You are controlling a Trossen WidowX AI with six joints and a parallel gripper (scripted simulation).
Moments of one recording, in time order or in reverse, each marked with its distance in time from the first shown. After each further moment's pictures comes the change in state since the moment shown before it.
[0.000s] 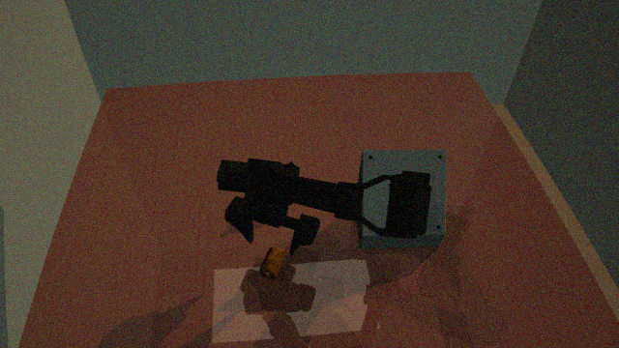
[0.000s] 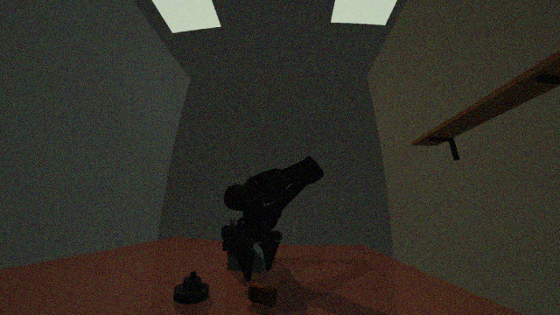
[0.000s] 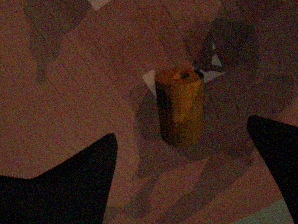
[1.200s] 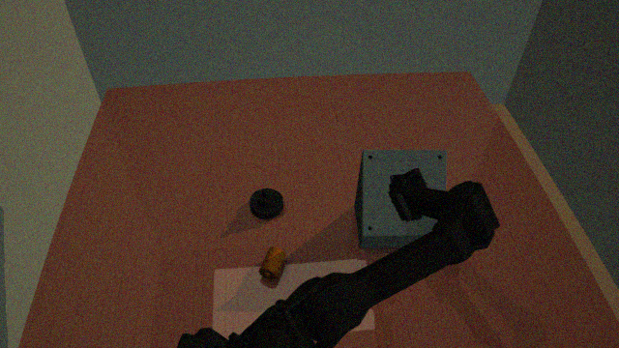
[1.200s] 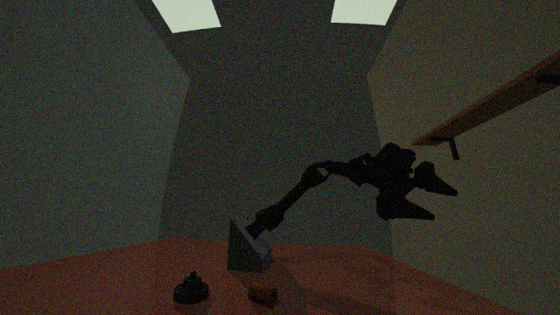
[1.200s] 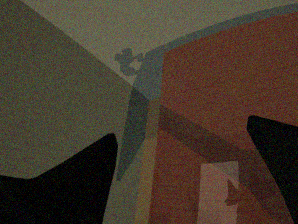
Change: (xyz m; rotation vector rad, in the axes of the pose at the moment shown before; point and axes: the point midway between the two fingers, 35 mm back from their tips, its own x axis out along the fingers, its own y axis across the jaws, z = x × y) arm -0.089 -0.045 -0.410 -1.808 -0.117 1.070
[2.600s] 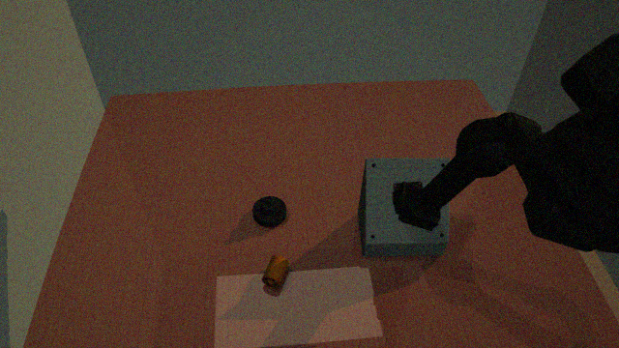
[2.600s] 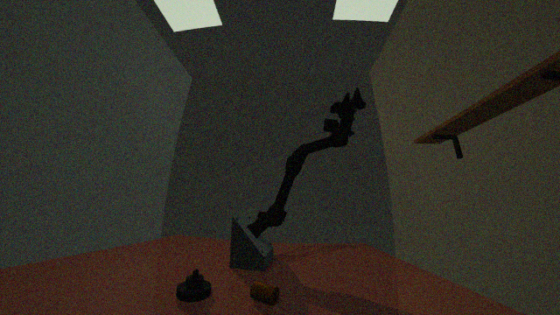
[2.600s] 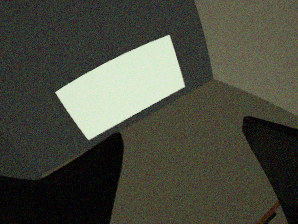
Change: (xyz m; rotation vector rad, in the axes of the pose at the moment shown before) arm -0.517 0.289 0.149 0.549 -1.020 1.373
